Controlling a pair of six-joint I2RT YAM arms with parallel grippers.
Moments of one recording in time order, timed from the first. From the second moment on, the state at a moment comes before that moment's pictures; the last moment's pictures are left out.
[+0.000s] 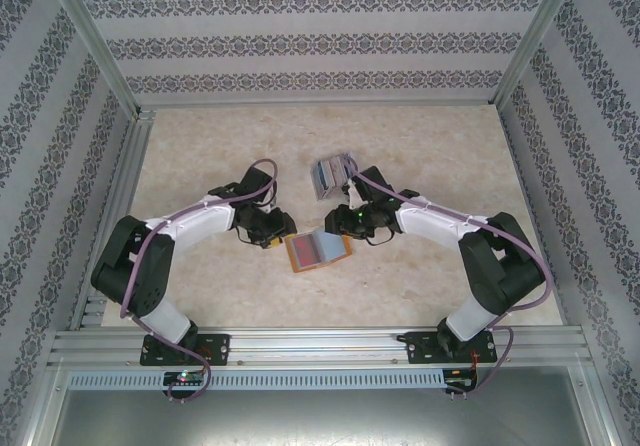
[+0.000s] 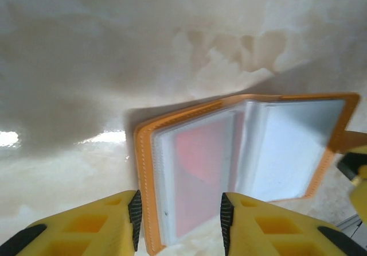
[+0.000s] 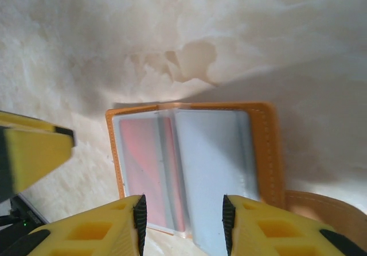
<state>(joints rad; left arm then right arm) -0.45 1.60 0.97 -0.56 0.40 -0.85 0.54 1.61 0.93 -0.36 -0.46 0.65</state>
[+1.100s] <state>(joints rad) -0.40 2.04 1.50 -0.49 0.46 -0.79 0.26 2.02 1.65 -0.68 -0.35 0.36</state>
